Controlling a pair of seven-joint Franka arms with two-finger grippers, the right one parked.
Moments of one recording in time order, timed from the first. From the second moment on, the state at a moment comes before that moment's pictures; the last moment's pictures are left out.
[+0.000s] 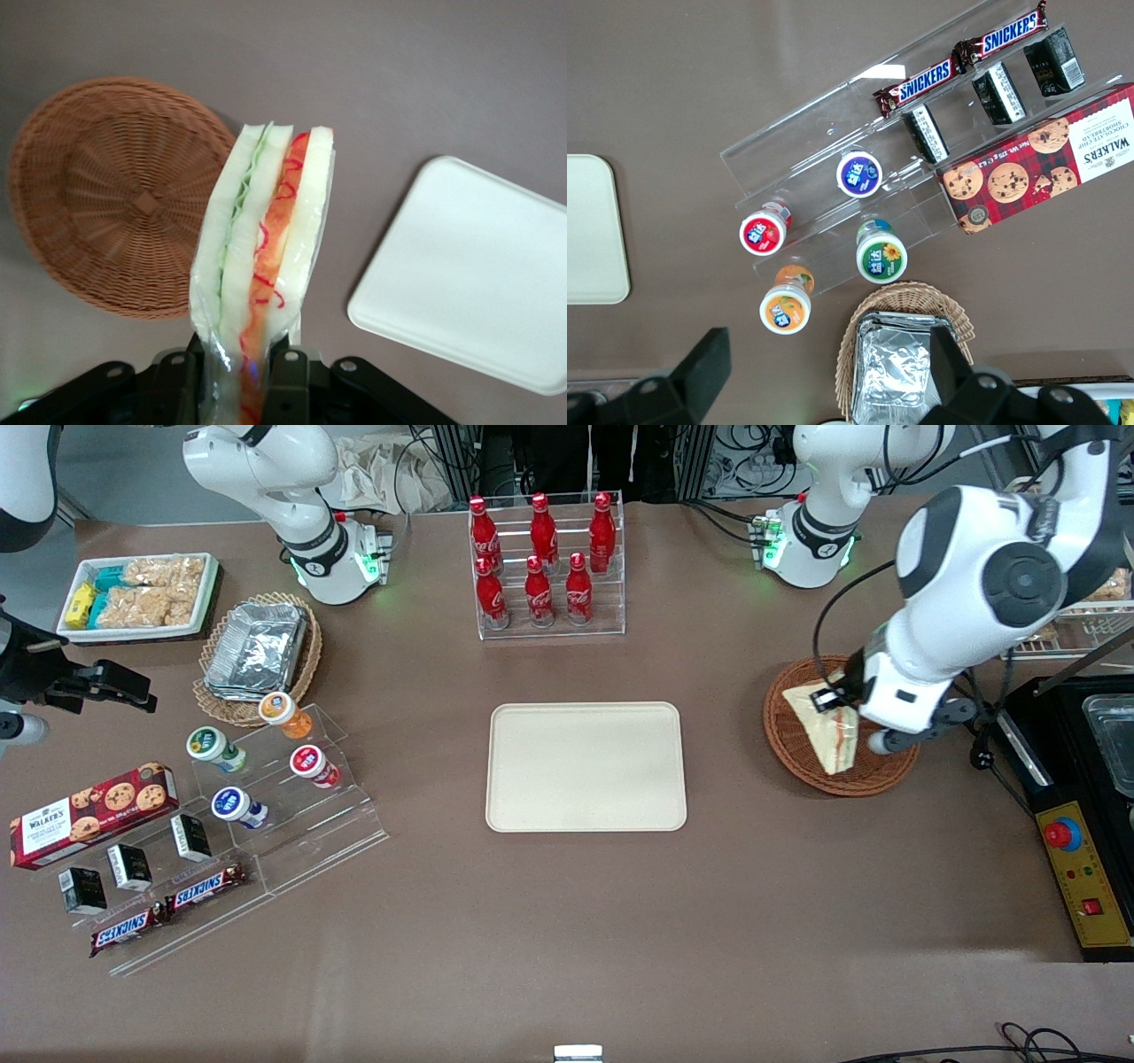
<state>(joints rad) -0.03 0.01 -0.26 -1.93 -0.09 1.81 -0.63</state>
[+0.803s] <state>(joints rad) -0.21 0.35 -0.38 -1.72 0.07 1.82 -0.84</state>
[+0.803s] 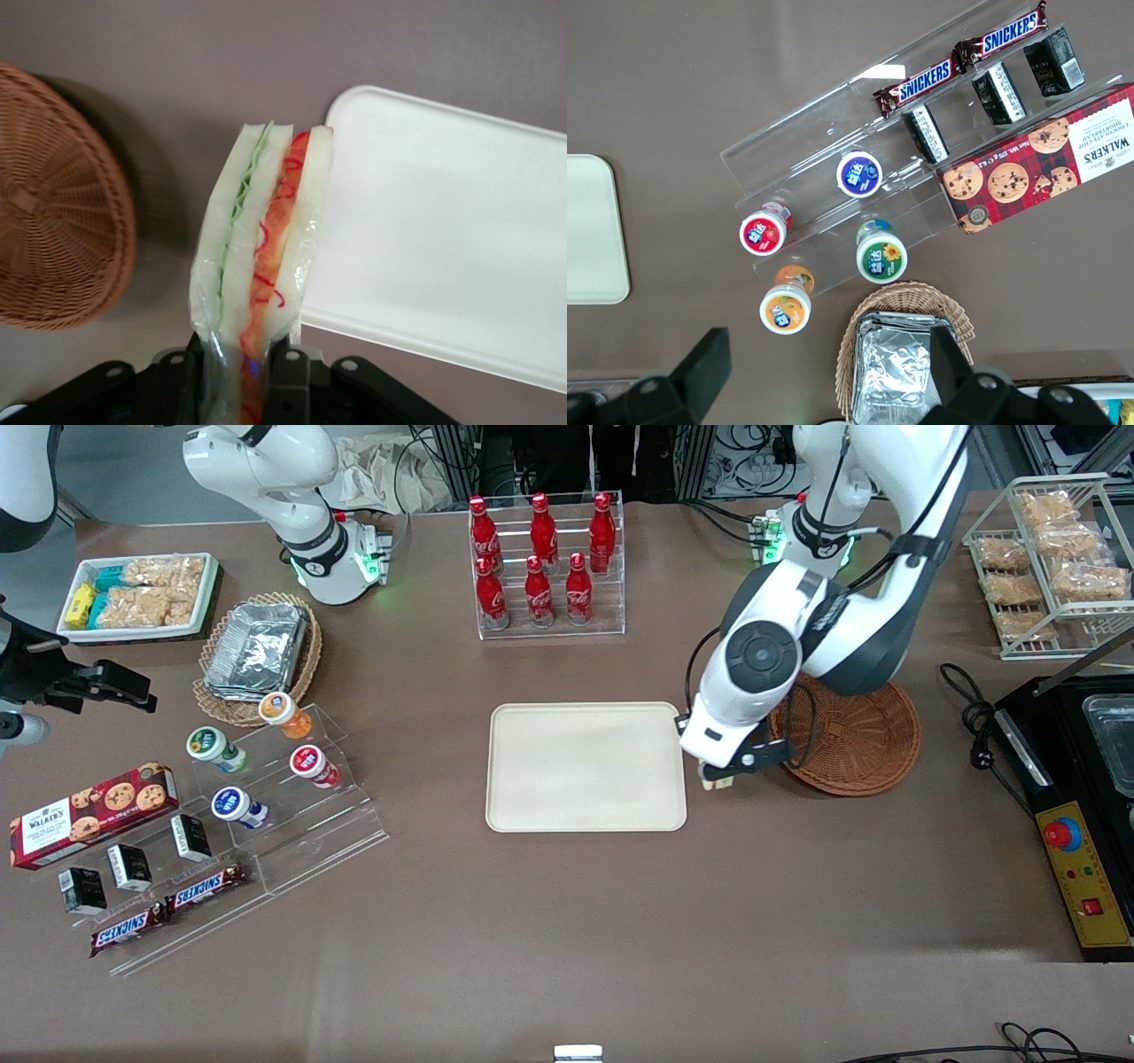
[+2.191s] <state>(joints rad) -0.32 0.60 -0.38 -1.72 0.22 1.95 -0.84</state>
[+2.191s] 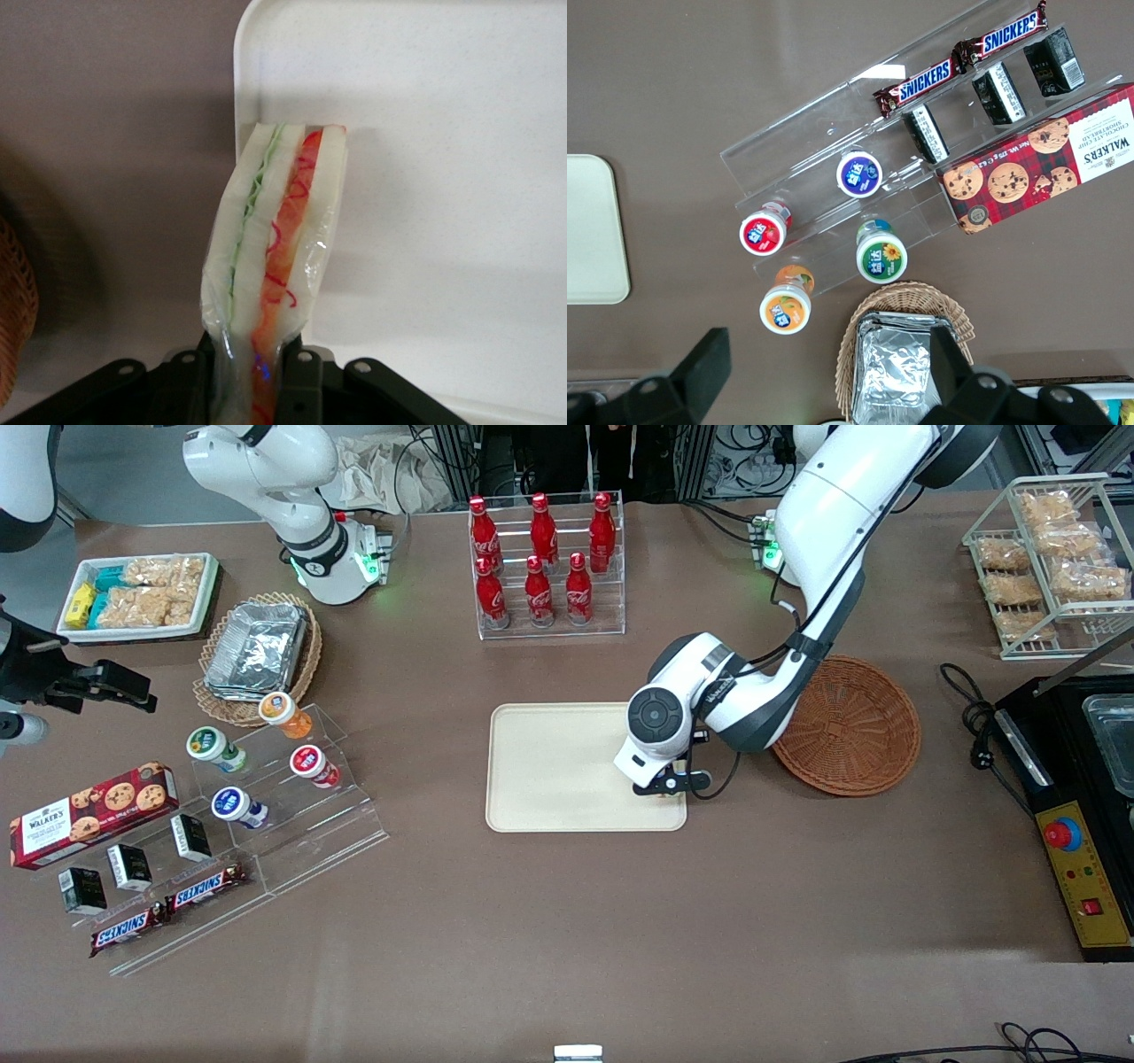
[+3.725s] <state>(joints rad) -0.32 0.50 -0.38 -1.69 0.23 1.90 -0.88</state>
